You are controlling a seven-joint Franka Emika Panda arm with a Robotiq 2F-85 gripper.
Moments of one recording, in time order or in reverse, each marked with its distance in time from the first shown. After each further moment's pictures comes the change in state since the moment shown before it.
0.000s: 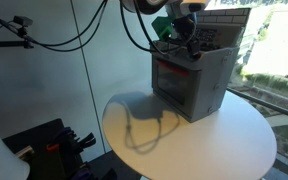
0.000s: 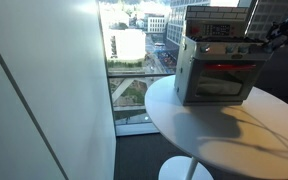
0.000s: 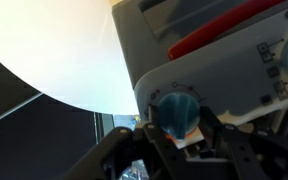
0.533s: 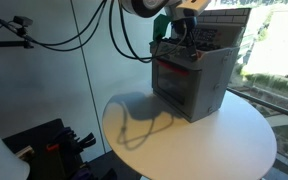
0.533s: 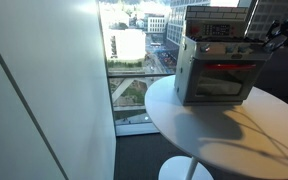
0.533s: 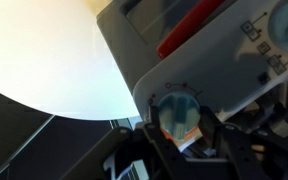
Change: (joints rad) arm 0.015 -0.006 -0.015 -0.027 0.045 0.054 0.210
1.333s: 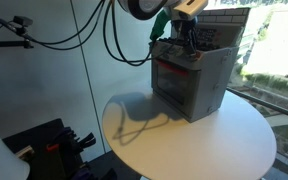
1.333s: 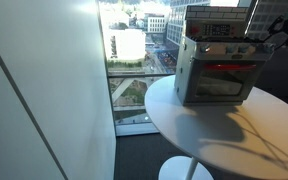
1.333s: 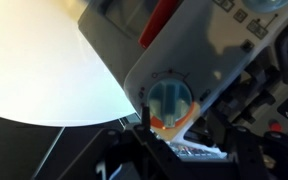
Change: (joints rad) arm 0.006 -0.014 -0.004 -0.031 0.065 0.084 0.157
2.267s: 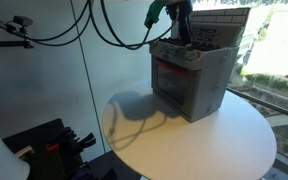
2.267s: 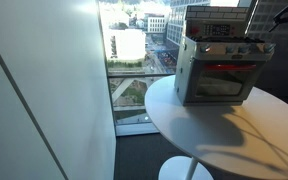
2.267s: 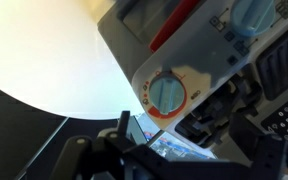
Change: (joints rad) arm -0.002 -0.103 -0.004 -0.006 -0.118 -0.168 -0.025
